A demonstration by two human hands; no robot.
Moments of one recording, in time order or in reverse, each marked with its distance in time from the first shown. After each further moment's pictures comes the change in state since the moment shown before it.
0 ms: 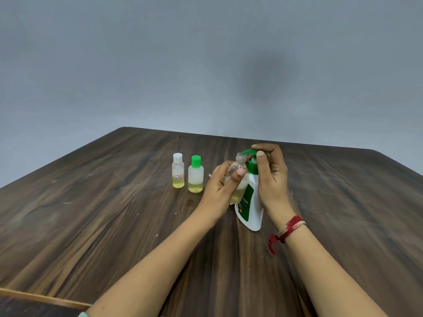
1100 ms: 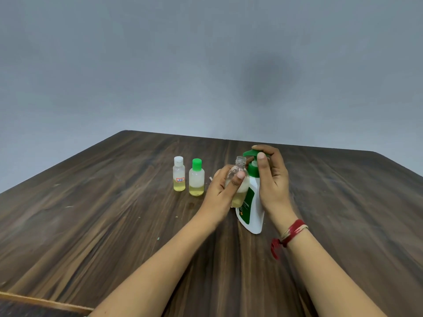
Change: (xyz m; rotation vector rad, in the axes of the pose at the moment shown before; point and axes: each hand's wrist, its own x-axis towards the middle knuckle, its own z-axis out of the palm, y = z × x) left_hand -0.001 0.001 0.001 -0.032 -0.018 -0.042; right_hand -0.001 0.000 -0.001 0.027 -0.017 0.011
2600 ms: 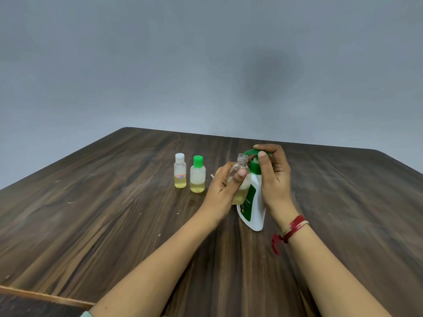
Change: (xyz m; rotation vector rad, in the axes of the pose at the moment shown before) left_hand -0.004 0.006 0.001 -0.016 -0.004 0.002; right_hand 0.002 0.001 0.000 0.017 0.014 -0.025
